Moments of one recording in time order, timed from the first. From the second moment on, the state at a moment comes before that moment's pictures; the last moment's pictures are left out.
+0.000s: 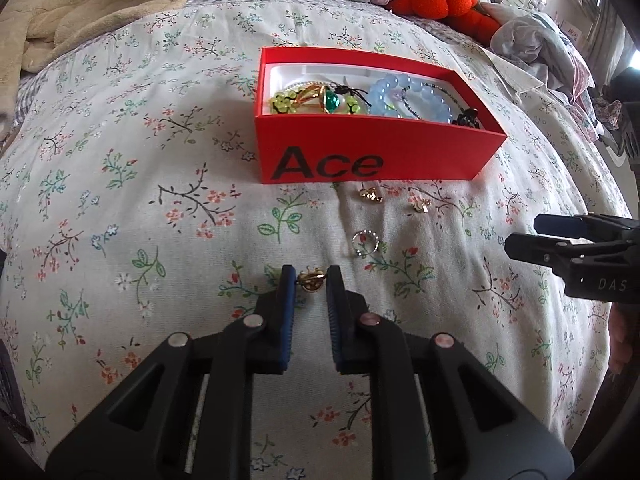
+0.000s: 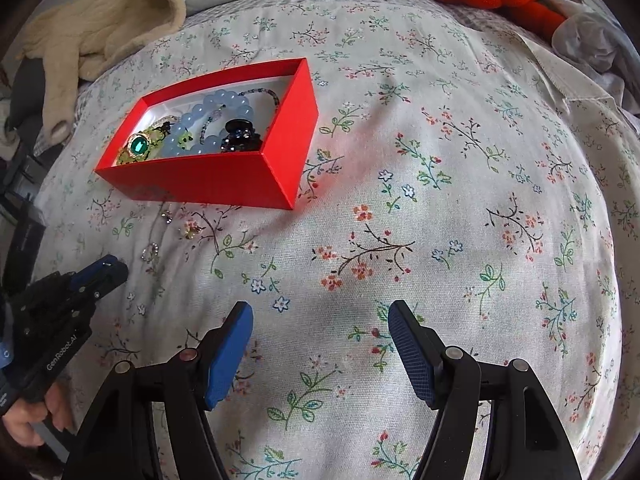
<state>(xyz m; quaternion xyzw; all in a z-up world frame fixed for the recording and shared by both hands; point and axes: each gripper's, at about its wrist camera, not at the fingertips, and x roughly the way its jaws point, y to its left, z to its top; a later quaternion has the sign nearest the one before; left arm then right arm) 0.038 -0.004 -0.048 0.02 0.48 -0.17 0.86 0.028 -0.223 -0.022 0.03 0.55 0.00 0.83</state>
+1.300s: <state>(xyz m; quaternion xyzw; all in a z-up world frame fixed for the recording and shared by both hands) 0.062 0.025 -0.046 -0.04 0.53 -0.14 0.84 0.072 -0.134 -0.042 -0.05 0.48 0.10 0.87</state>
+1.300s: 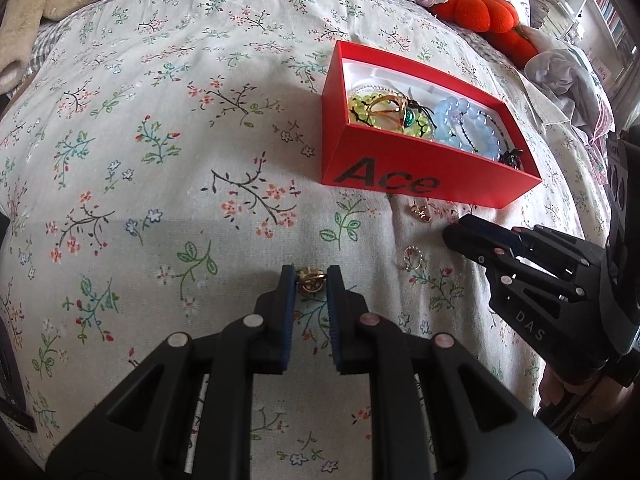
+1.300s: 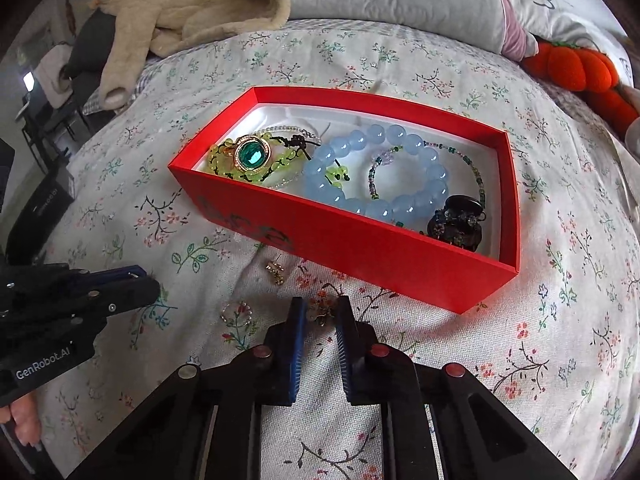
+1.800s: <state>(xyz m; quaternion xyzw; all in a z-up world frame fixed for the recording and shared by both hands) 0.058 0.024 -0.038 -0.04 0.52 -0.13 0.84 0.069 -0.143 -0.034 -0.01 0.50 0.10 0.86</state>
